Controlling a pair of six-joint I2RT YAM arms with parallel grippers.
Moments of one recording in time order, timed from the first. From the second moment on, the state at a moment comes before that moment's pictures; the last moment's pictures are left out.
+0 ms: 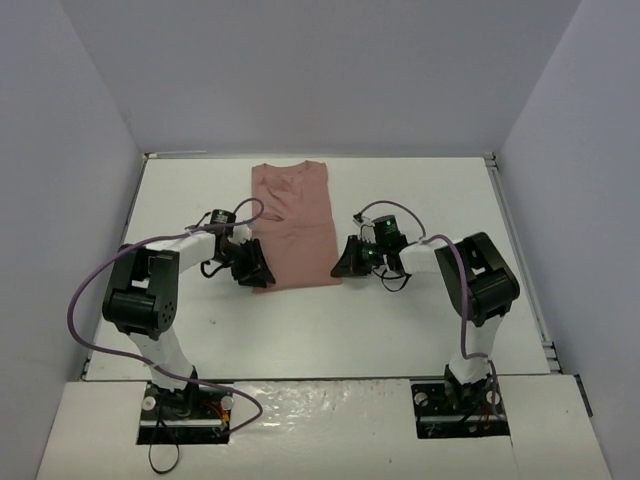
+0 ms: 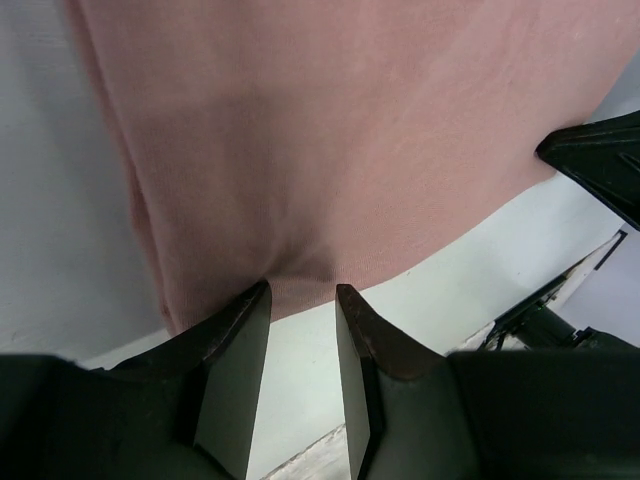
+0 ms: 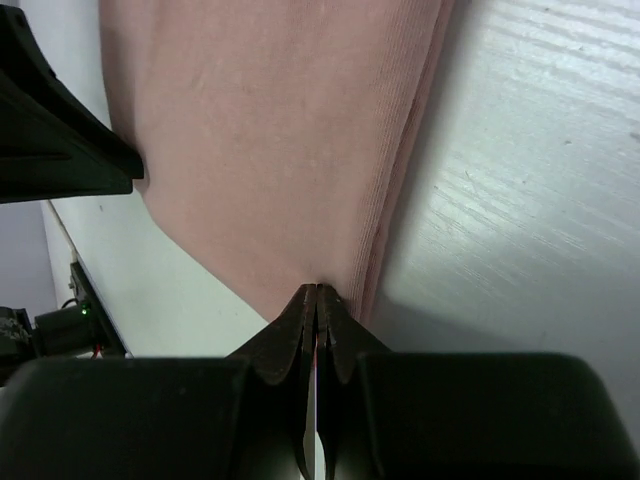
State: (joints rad) left arm -0.20 1.77 1.01 -0.48 0.56 -0.49; right arm 0.42 1.89 0.87 0.19 -0.62 0.53
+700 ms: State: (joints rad) left arm -0.19 1.59 1.12 -0.60 0.58 -0.51; right arm 0.43 1.65 0.94 0.06 -0.52 0.53
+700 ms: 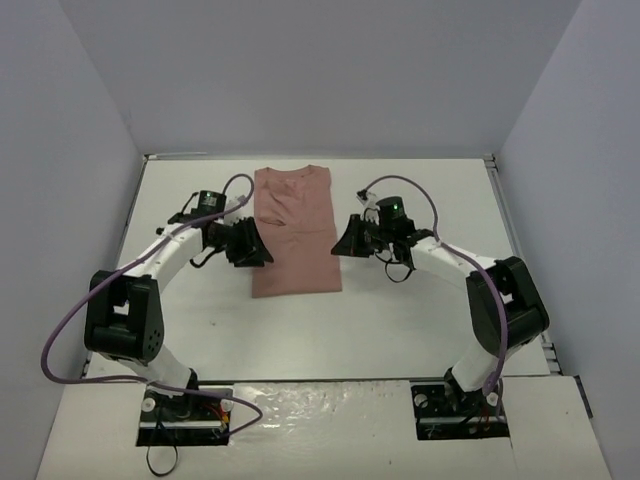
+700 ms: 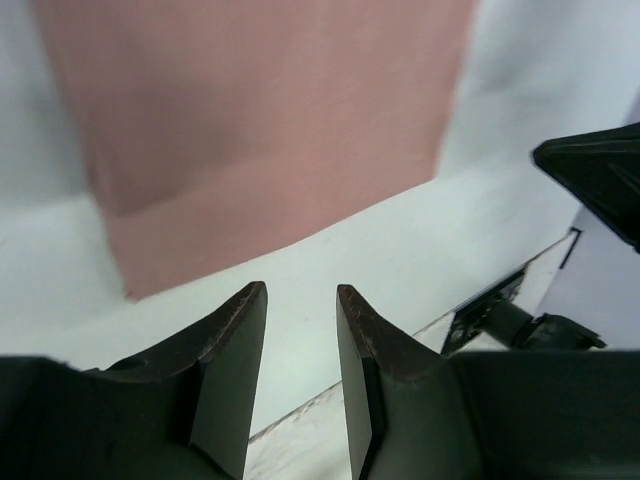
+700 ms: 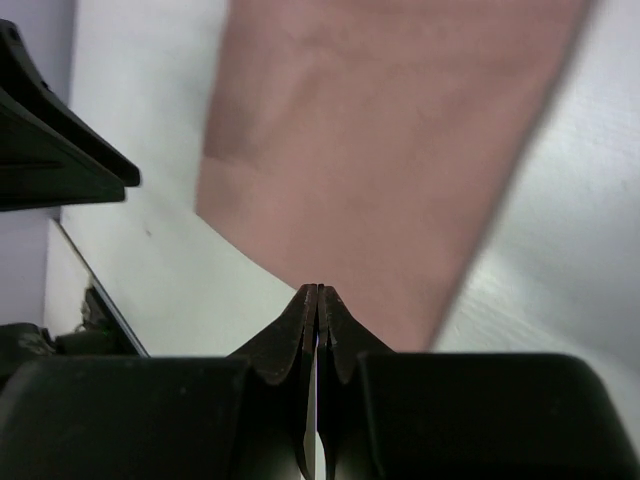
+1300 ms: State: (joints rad) left arm -0.25 1.90 1.14 -0.40 0.61 -0.56; right arm 0.43 1.97 0.96 0.25 -0.60 0.54
